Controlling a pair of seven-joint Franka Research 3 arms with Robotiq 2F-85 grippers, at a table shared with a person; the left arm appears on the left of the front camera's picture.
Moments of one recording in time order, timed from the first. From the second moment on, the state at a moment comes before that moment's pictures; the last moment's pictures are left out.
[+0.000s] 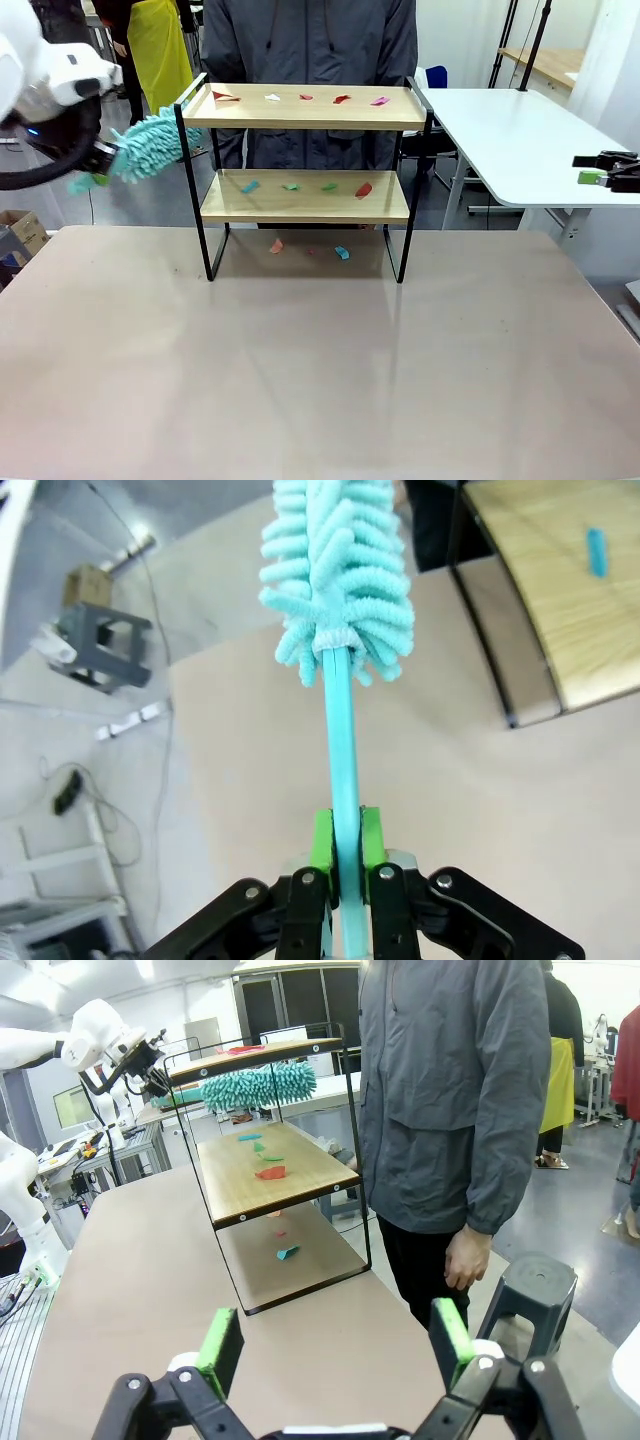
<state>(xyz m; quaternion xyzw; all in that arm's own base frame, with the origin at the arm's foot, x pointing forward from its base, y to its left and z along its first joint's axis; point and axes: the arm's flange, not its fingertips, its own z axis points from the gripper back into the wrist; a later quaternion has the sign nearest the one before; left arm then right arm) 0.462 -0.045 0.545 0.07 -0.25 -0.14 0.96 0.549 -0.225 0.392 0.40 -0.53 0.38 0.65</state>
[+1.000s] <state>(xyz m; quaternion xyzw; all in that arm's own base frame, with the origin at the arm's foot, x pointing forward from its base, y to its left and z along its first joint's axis) 0.351 0.042 0.634 0.23 -0.03 -0.62 0.75 0.549 -0.225 0.392 0.40 -0.53 0.38 0.65</state>
